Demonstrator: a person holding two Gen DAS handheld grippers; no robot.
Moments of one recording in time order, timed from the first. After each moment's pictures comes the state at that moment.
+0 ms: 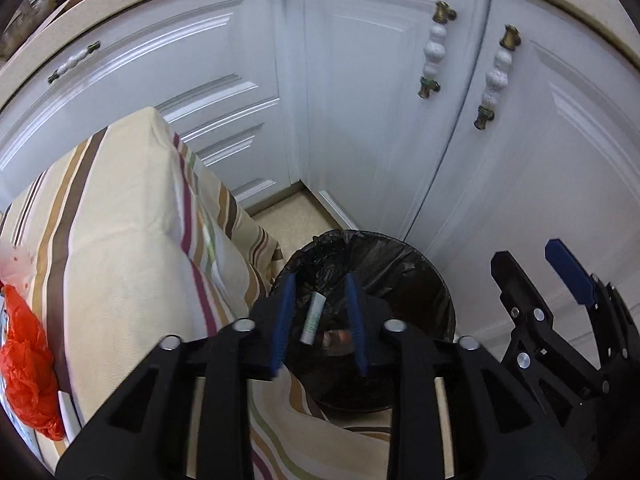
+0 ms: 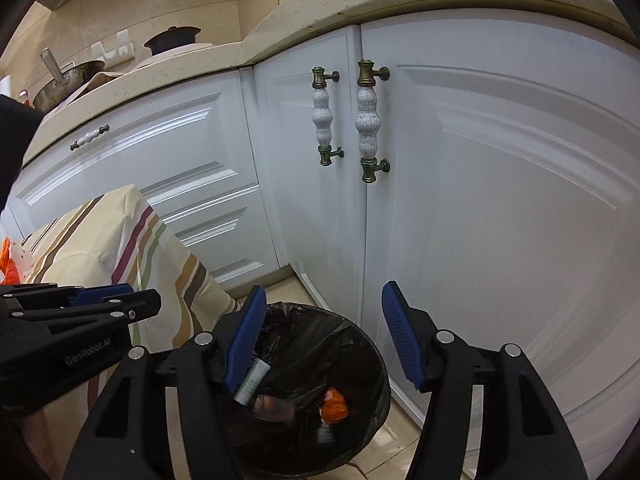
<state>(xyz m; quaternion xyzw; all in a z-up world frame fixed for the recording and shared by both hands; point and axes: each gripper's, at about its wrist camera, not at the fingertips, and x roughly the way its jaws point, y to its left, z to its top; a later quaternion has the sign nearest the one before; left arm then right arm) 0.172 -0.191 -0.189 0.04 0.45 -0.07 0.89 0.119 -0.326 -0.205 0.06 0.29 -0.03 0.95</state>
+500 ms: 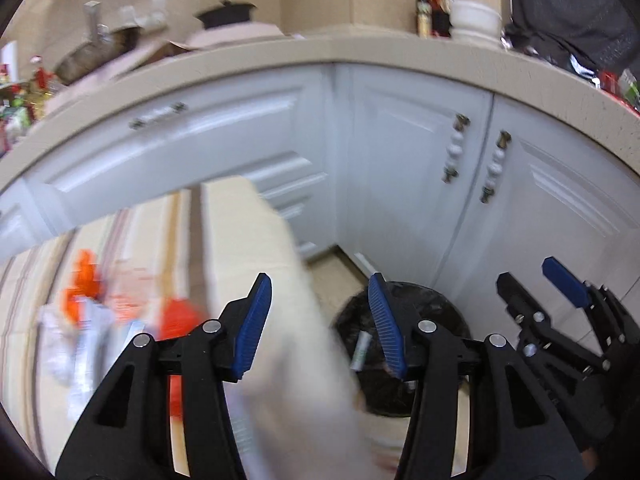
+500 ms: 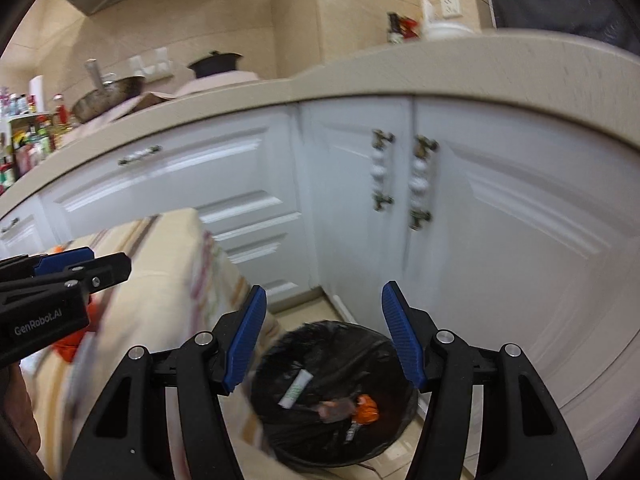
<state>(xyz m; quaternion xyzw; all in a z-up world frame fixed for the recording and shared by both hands) 0.093 -0.108 -0.107 0.04 0.33 -0.04 0.94 0.076 -0.272 -0.146 0.05 0.25 0.02 0.97</state>
